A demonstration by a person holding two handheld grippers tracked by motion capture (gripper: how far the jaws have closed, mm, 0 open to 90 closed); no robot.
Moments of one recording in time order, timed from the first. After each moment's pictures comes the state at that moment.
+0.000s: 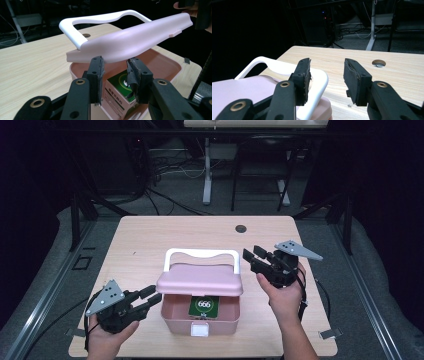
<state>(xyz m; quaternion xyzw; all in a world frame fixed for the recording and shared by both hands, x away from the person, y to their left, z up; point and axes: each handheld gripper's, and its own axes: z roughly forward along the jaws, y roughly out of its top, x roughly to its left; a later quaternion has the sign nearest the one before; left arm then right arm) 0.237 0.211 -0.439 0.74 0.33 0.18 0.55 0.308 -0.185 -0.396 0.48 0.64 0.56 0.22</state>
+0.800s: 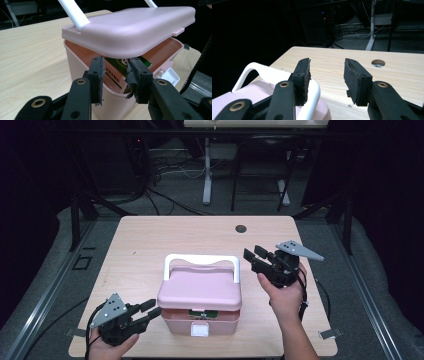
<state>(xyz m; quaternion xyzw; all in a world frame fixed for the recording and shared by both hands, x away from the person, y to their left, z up) 0.223 0.216 -0.469 0.76 0.34 0.17 0.53 0.308 -0.187 -0.397 0.48 0.64 0.56 0.22</state>
